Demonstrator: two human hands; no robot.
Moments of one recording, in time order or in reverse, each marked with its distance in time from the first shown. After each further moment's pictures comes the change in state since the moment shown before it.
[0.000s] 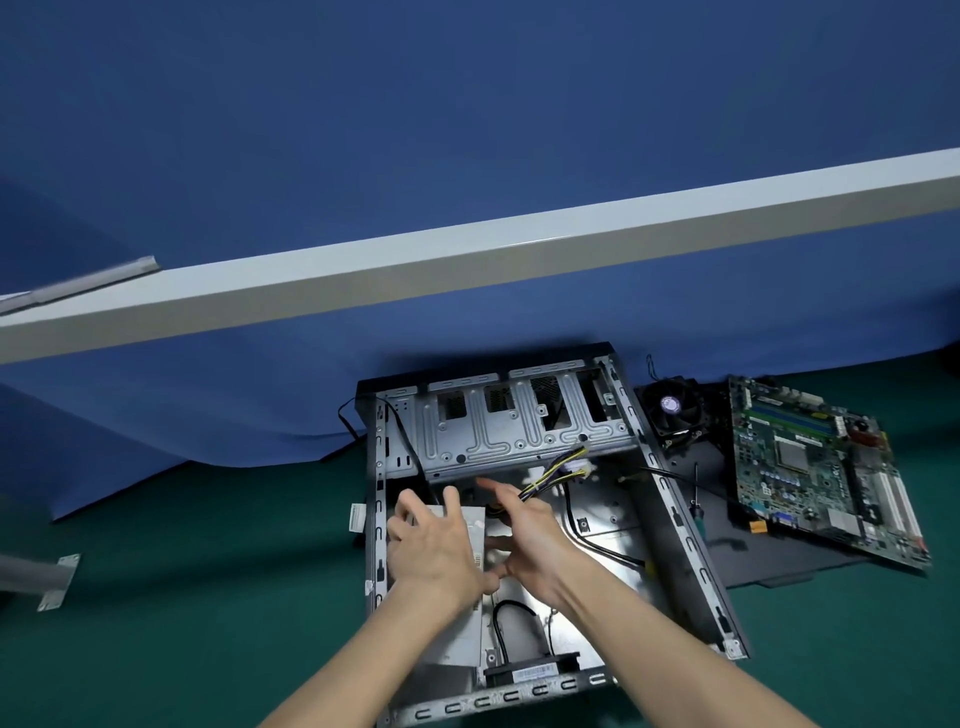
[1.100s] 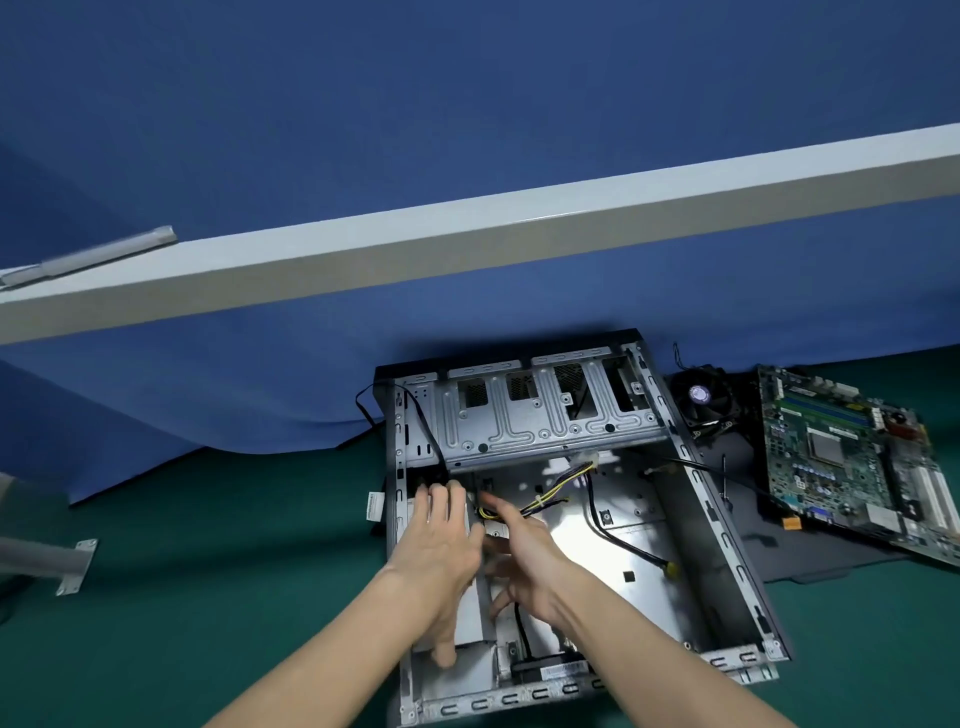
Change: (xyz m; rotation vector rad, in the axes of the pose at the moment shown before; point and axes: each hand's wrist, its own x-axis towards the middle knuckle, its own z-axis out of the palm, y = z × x) left_hand 0.007 -0.035 -0.006 0.657 -0.071 0.555; right_hand 0.020 0.039 0.012 0.011 -0.035 0.210
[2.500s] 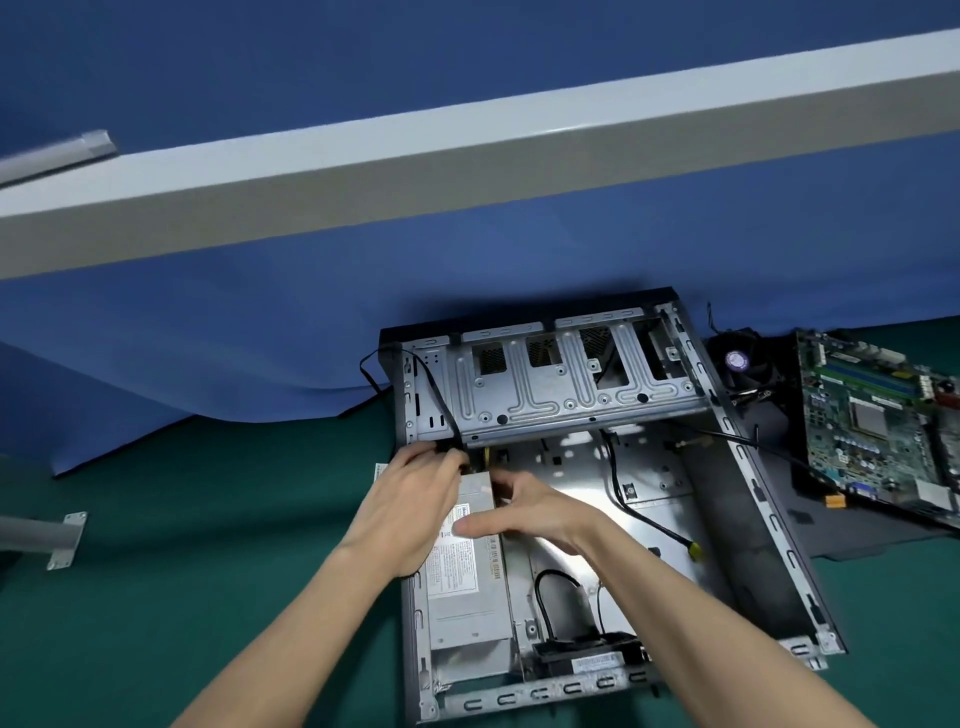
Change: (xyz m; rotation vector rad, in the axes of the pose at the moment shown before) left_hand 0.021 -0.049 0.059 -0.404 0.676 -0.007; right_hand 0.045 -0.017 -0.008 -0.679 -0.368 -0.186
